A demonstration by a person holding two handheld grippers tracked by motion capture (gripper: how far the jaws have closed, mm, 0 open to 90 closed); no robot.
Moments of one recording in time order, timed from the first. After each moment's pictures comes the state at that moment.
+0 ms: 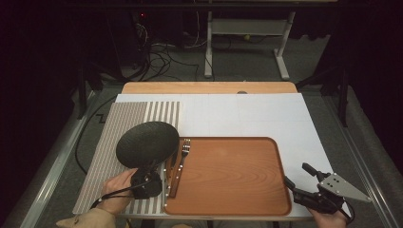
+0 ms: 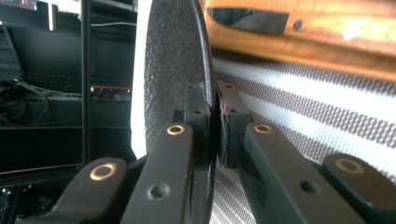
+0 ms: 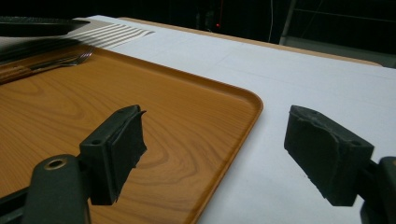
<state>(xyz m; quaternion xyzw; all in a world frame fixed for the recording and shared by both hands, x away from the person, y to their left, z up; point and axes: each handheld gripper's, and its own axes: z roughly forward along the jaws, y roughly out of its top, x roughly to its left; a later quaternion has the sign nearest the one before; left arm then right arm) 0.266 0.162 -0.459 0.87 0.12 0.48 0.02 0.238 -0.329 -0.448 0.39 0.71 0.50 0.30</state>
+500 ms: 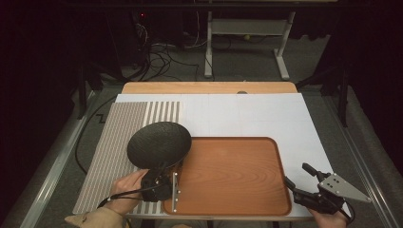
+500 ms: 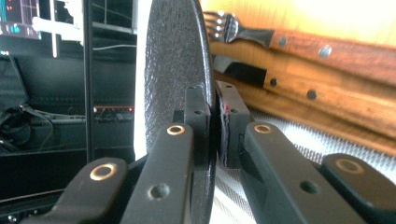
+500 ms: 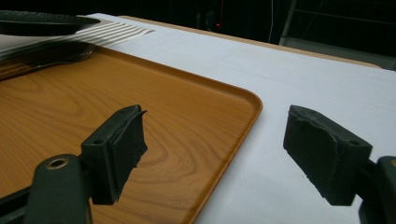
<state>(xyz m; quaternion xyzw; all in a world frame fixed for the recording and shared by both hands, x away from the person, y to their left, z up) 0.256 0.147 -0.447 0.87 0.09 0.49 0.04 0.238 -0.330 -0.448 0.39 0.71 0.50 0.30</state>
